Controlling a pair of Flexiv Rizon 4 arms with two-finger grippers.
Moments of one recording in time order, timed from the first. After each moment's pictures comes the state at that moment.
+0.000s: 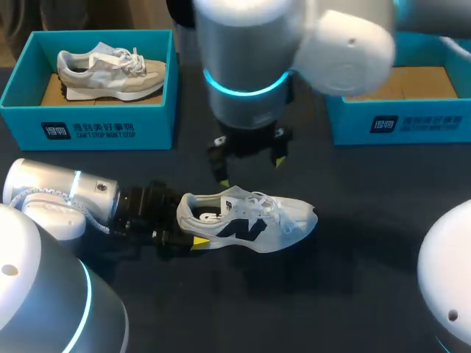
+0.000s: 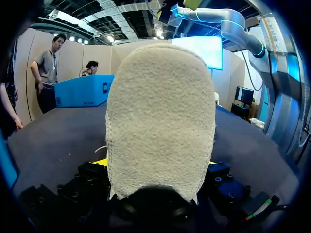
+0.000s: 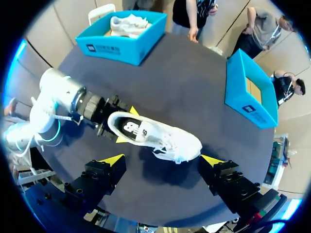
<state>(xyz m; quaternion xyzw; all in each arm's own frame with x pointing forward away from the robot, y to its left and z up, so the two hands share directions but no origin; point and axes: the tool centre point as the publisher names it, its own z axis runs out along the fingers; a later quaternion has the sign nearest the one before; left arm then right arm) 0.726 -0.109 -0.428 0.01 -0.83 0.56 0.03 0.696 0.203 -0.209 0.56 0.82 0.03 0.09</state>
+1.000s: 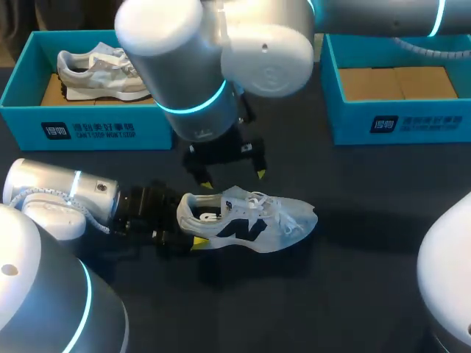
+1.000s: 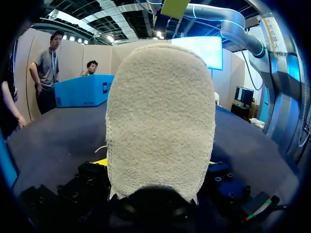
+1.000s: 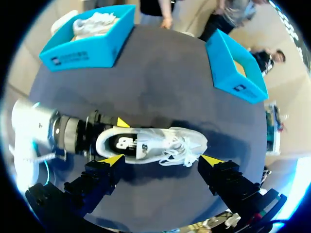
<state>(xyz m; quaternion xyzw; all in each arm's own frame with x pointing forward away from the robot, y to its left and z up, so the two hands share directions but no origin) 0.726 -0.109 -0.428 0.01 -0.83 0.56 0.03 0.717 0.229 -0.254 0.68 0.72 -0.02 0.14</state>
